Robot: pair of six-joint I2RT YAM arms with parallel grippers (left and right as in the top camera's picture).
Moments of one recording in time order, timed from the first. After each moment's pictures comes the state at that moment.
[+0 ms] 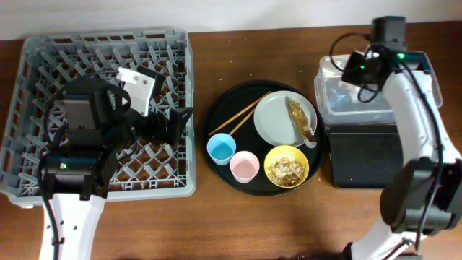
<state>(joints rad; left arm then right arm) -0.08 1.19 1.27 -0.70 0.48 0.13 -0.14 1.87 1.66 -0.84 0.01 0.28</state>
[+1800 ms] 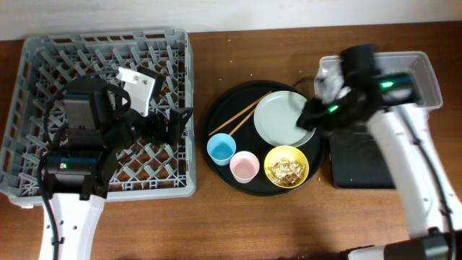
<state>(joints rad) -0.08 1.19 1.27 -0.71 0.49 0.13 0.15 1.57 1.54 -1.32 -0.31 0.31</state>
